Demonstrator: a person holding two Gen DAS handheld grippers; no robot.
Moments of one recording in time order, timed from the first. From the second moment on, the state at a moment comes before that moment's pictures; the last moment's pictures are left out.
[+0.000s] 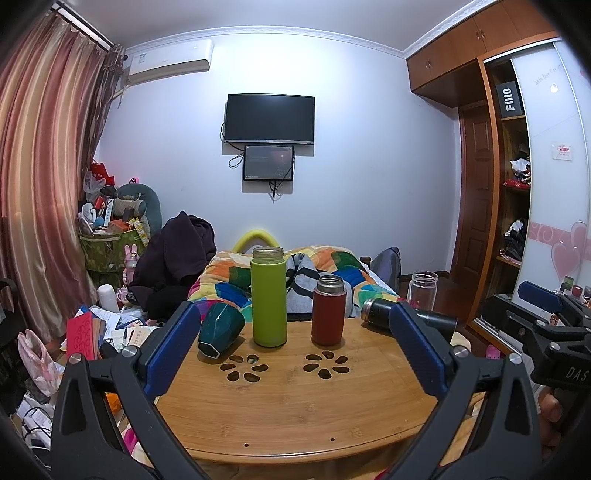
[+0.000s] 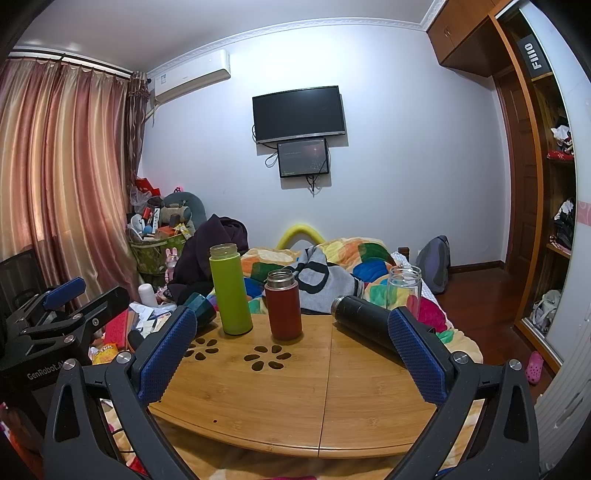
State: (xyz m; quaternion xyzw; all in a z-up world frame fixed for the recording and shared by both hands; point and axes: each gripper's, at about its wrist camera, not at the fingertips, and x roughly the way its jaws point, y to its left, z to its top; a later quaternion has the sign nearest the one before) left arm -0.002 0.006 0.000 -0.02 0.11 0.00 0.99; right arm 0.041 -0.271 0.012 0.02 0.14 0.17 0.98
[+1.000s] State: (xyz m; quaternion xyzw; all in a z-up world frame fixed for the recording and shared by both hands) left arm -0.002 0.006 -0.001 -0.02 0.11 0.00 0.99; right arm 0.041 -0.269 0.013 0.02 0.14 0.17 0.98
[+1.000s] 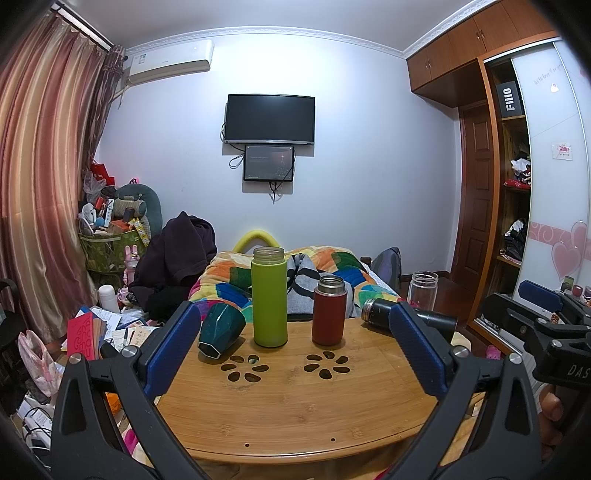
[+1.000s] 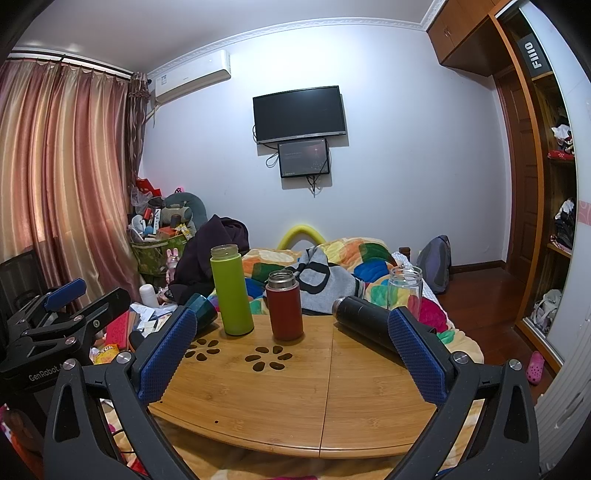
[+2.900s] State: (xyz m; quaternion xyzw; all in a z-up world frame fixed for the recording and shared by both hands) left arm 0.222 0.113 -0.131 0.00 0.43 0.04 0.90; right arm 0.119 -0.286 -0.030 0.04 0.22 0.14 0.97
